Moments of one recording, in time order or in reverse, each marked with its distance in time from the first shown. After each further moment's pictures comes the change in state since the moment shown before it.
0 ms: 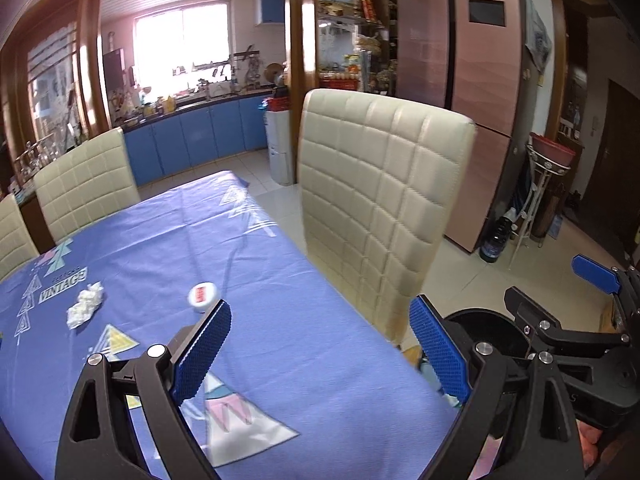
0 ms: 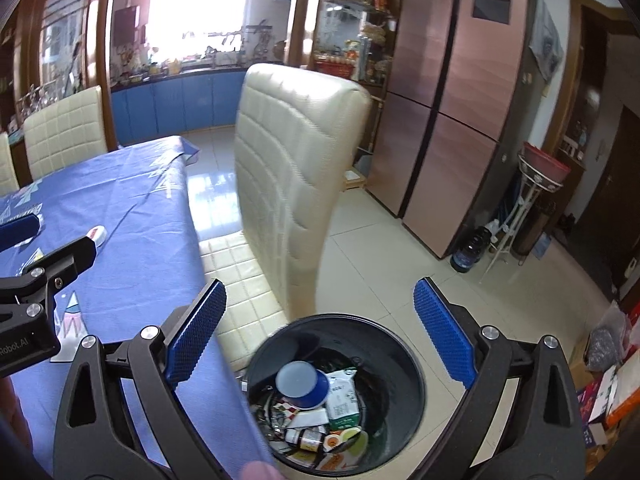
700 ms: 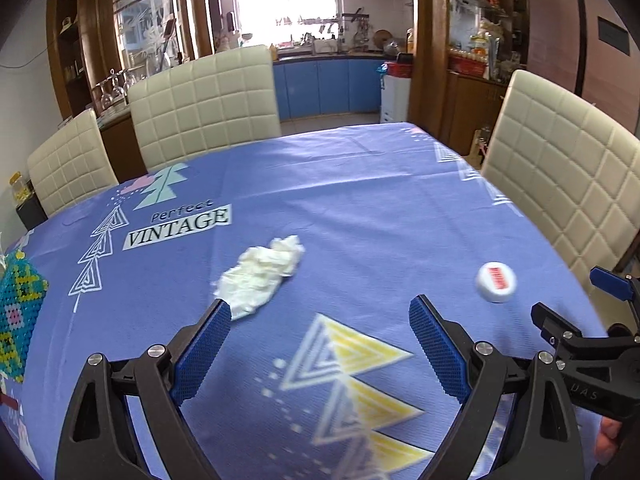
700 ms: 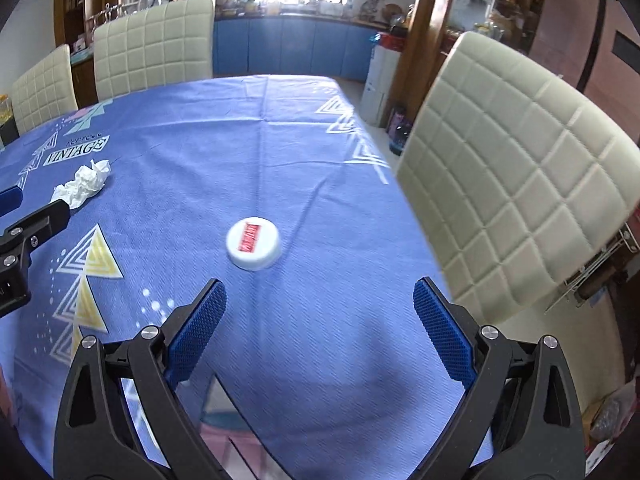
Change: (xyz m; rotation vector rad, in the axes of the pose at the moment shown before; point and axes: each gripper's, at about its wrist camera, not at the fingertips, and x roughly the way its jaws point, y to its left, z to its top) left arm 0.065 0.257 -0.036 -0.183 0.131 0.274; right arm 0.103 0.241 0.034 -0.220 0.167 0.220
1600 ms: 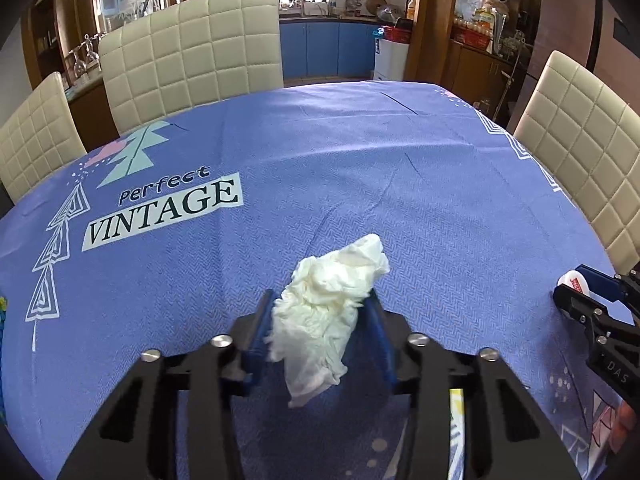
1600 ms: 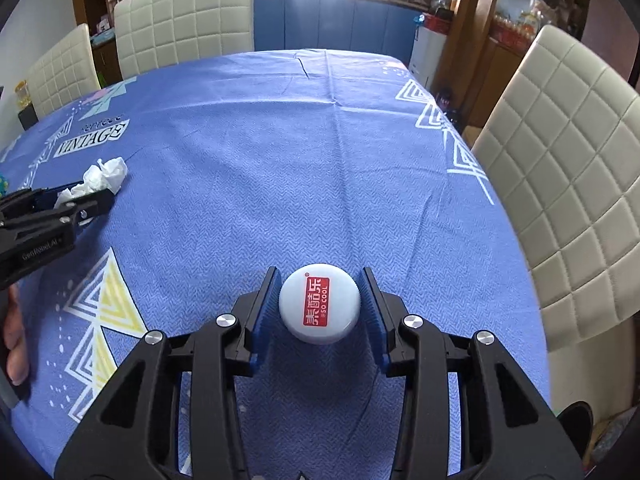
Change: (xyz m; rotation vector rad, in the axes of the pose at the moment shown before) left arm 0.090 0.057 0.012 0.004 0.136 -0.095; right arm 0.048 0.045 0.026 -0.049 0.060 0.106
